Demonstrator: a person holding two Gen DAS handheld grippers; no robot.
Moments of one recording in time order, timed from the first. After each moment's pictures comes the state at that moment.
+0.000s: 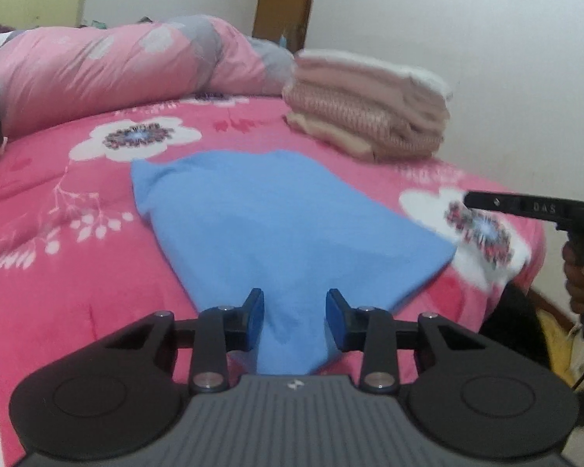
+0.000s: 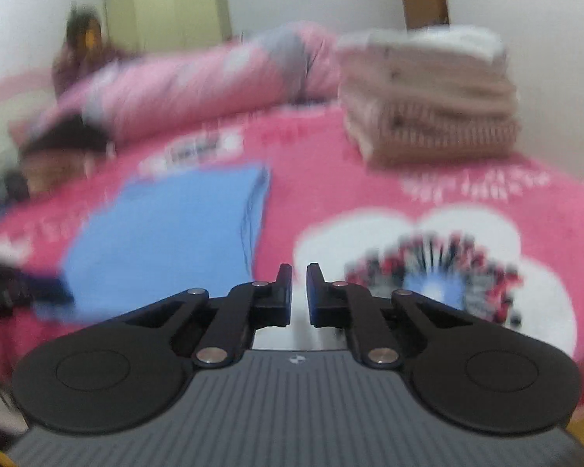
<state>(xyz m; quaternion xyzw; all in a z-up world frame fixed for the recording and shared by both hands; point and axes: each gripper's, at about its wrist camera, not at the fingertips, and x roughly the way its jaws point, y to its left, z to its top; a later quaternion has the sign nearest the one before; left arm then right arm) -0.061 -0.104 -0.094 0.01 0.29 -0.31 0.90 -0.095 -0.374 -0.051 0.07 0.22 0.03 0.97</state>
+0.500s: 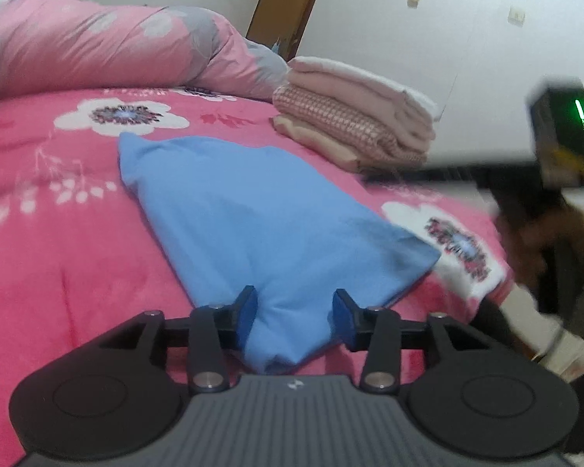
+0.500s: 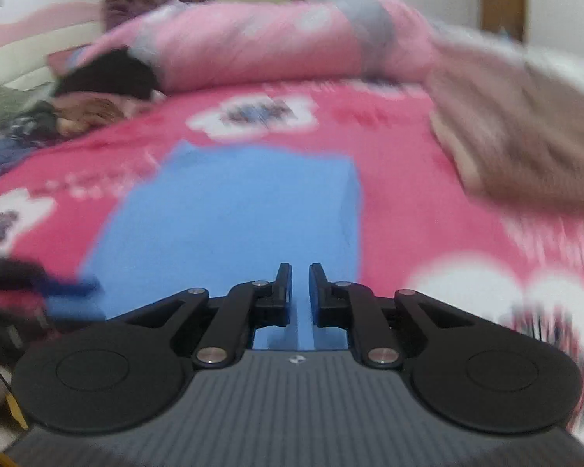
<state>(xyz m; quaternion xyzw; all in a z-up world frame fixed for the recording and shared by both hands) -0.051 -0.087 -0.124 -0.06 0.30 -0.36 0.88 -0.012 -0.300 -0.021 -0.02 0.28 0.11 0.95</state>
